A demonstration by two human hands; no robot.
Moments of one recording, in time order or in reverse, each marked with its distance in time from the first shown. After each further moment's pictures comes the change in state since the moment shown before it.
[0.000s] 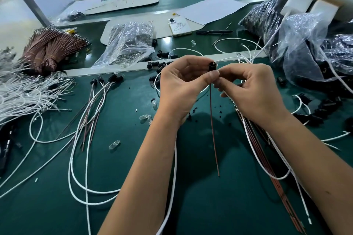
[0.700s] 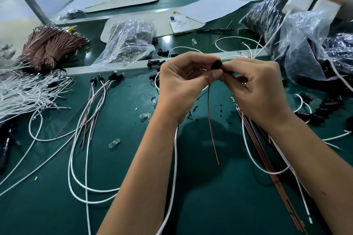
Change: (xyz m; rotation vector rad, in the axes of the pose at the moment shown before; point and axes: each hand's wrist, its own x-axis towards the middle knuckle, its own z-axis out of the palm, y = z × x) left_hand 0.000 0.003 0.002 -0.029 -0.064 0.101; right_hand 0.001 -0.002 -0.005 -0.267 0.063 -0.284
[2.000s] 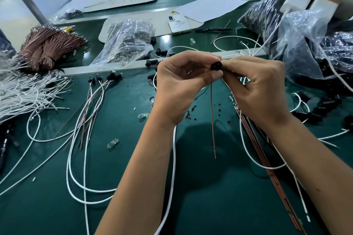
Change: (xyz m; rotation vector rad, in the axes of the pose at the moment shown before) left_hand -0.002 0.006 0.001 -0.035 -0.056 0.056; right_hand -0.002 -0.006 -0.004 -0.034 0.093 -0.067
